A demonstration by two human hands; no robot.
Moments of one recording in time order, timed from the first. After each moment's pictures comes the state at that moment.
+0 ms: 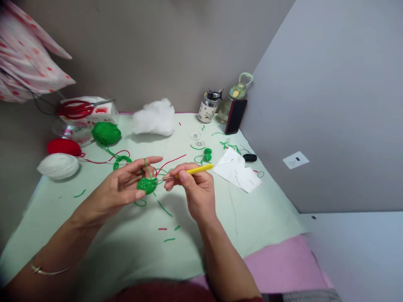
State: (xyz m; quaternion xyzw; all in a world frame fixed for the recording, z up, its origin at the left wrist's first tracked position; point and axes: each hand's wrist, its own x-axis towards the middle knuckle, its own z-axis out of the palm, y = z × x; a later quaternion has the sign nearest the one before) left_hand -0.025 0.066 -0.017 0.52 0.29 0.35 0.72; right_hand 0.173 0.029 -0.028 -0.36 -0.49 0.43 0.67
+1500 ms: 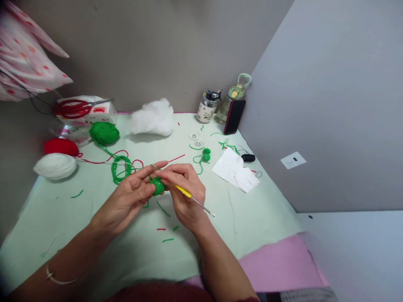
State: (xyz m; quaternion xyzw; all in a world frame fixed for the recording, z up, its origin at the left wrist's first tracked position) left_hand 0.005 0.050 -0.024 0.37 0.29 0.40 0.79; right_hand 0.164 0.023 -0.032 -0.41 -0.63 0.20 0.63
